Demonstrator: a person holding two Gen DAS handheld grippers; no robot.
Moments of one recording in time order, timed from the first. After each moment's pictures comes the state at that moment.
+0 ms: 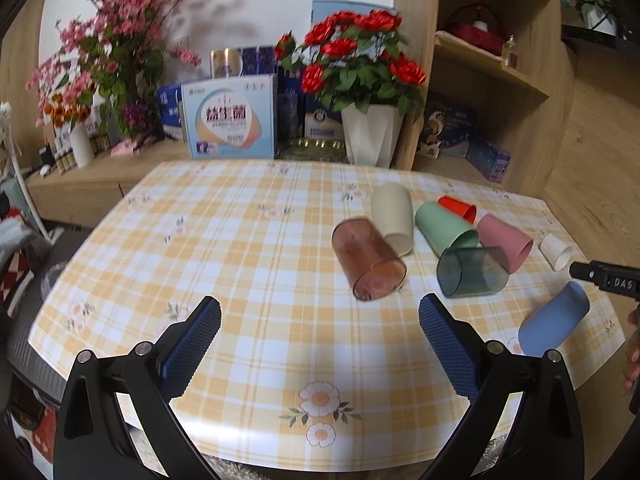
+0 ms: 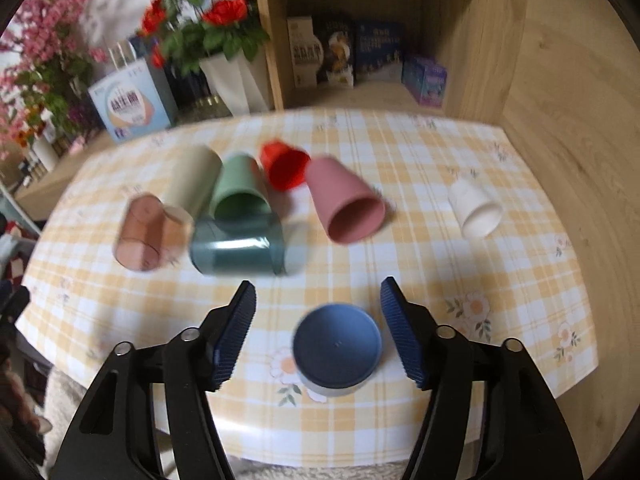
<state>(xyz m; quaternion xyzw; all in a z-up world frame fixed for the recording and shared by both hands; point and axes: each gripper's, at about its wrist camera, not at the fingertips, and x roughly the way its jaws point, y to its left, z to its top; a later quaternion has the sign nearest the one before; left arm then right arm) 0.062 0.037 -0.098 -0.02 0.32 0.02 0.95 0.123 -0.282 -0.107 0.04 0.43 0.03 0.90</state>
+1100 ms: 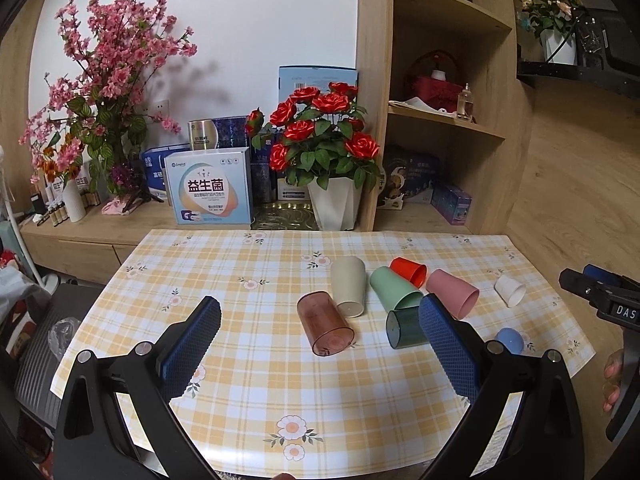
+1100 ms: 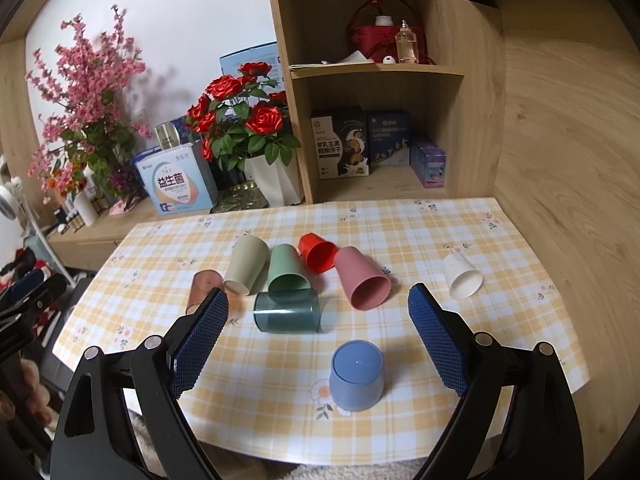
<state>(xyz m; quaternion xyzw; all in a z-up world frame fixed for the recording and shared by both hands) 0.030 0.004 0.001 -0.01 0.25 -0.02 0.97 0.049 -0.286 -0.017 0.06 0.31 0.06 0.95</state>
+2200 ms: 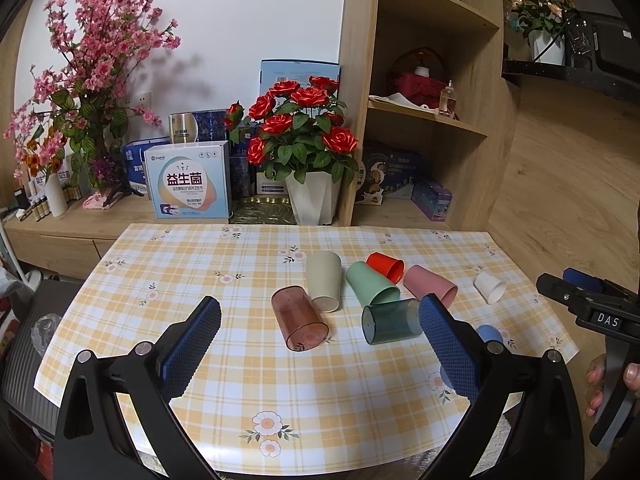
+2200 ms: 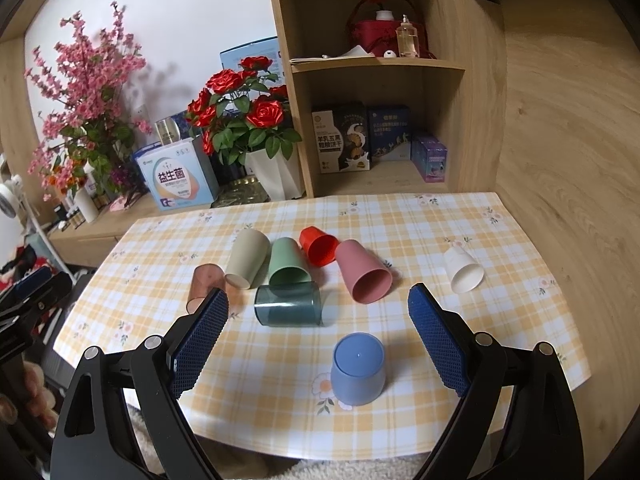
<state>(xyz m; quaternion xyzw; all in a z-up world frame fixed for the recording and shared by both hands) 0.032 -0.004 -0.002 -0.02 0.26 -0.06 0.96 0.047 -0.282 -0.020 0.06 0.32 0.06 0.94</state>
